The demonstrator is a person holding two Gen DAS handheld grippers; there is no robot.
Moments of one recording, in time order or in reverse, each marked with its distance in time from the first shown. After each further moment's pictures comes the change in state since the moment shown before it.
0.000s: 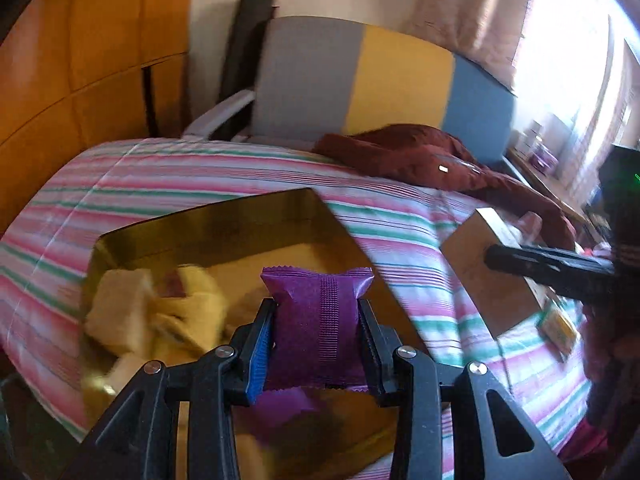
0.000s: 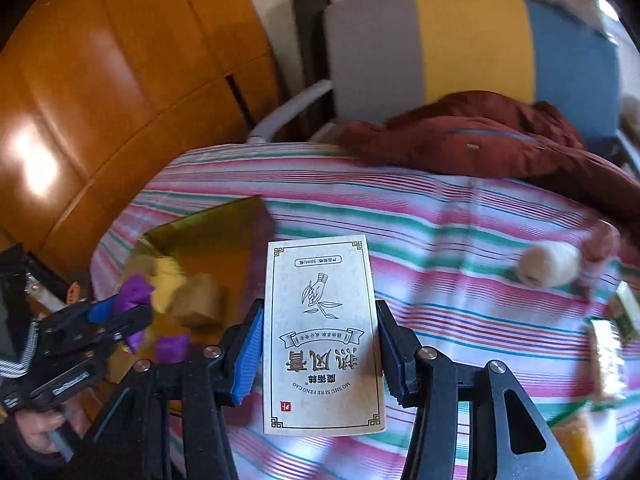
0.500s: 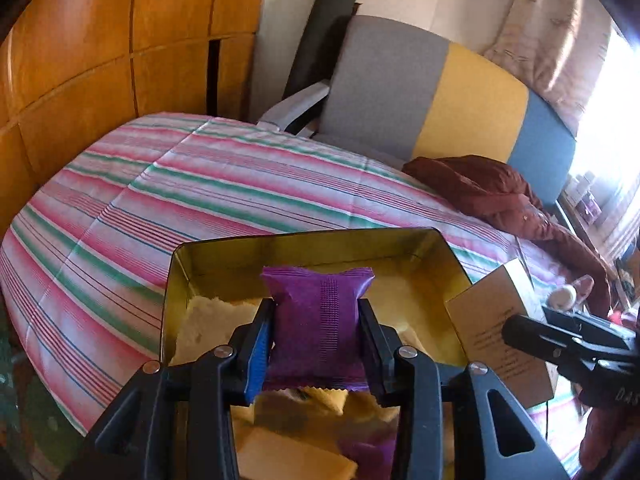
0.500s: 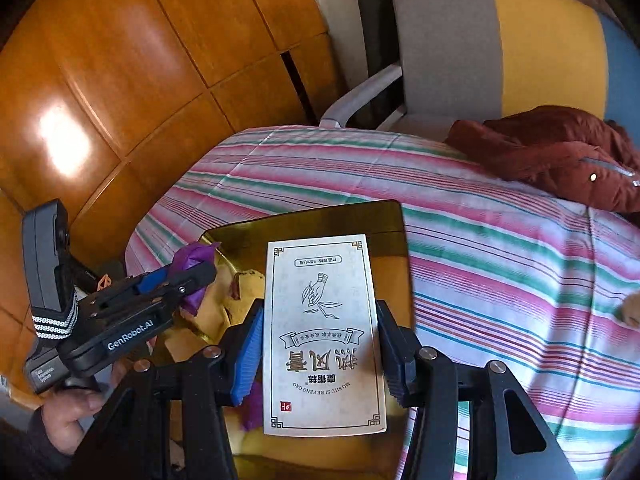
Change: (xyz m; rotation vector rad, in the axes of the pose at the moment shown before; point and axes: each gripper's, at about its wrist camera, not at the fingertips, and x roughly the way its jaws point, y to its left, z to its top) left arm 0.029 0.102 0.037 -0.171 0.025 0.094; right arm 0.070 0.113 0.028 -0.046 0.062 0.103
